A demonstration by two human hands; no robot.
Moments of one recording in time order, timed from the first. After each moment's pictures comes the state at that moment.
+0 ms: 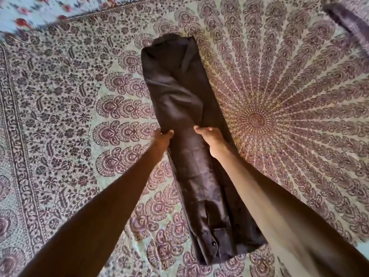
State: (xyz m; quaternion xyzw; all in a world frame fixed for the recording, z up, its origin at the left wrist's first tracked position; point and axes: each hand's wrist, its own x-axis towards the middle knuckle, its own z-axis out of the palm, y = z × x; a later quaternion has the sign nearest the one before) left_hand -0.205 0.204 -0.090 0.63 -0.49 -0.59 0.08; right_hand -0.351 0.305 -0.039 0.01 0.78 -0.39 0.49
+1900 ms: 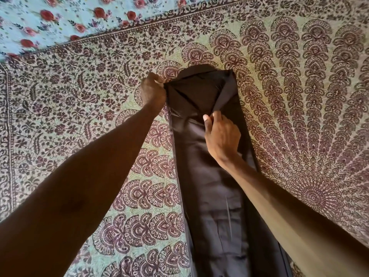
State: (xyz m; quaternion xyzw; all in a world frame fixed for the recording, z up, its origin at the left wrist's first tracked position) left_hand -0.320 -0.103 -0.081 0.65 -0.67 -0.30 0.21; right_hand -0.415 0.098 -0.091 -0.46 0.87 -0.17 -0.02
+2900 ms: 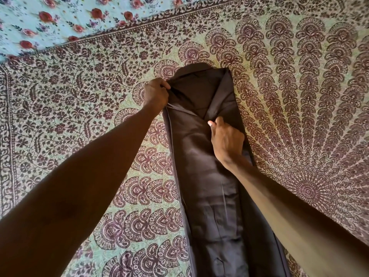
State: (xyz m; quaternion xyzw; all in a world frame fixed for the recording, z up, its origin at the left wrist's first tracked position) left_hand -0.321 -0.086 -0.073 0.61 -0.70 -0.33 0.15; right_hand -0.425 0.122 -0.101 -0.46 0.88 -0.08 -0.02
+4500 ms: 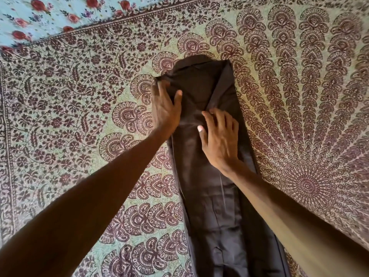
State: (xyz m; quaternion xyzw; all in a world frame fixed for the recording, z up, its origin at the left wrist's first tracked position) left_hand -0.316 -0.005 -0.077 0.55 -0.74 -0.28 0.26; right_hand -0.405 0.142 -0.087 -0.54 0.83 -0.14 -0.01
